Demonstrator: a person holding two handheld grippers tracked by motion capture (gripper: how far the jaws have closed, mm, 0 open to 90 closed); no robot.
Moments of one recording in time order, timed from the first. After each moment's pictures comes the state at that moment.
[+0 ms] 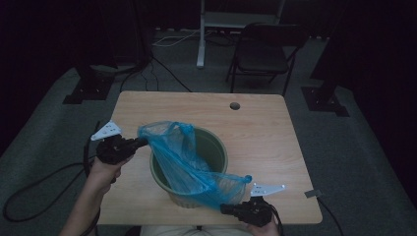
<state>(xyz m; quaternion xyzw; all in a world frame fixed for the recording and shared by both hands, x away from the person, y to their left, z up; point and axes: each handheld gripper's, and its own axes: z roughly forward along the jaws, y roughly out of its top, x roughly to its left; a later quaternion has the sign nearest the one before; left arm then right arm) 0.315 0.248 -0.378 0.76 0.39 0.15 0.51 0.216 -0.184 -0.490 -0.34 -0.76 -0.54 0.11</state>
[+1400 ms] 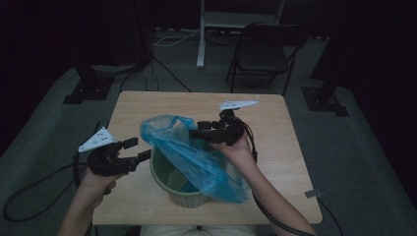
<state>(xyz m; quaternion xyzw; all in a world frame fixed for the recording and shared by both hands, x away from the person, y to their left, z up) 0.271 0.237 -0.350 0.76 0.37 0.14 0.52 0.369 -0.093 -0.335 -0.31 -0.78 -0.55 0.05</state>
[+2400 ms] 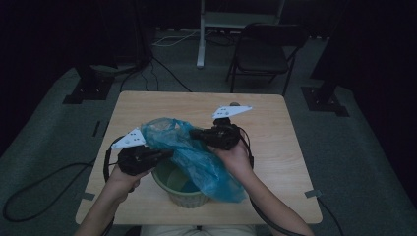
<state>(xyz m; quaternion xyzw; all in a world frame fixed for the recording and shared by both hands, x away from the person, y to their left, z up) 0.284 0.188 -0.358 0.79 0.30 0.09 0.53 0.349 -0.087 -0.333 -0.27 -0.80 -0.54 -0.02</state>
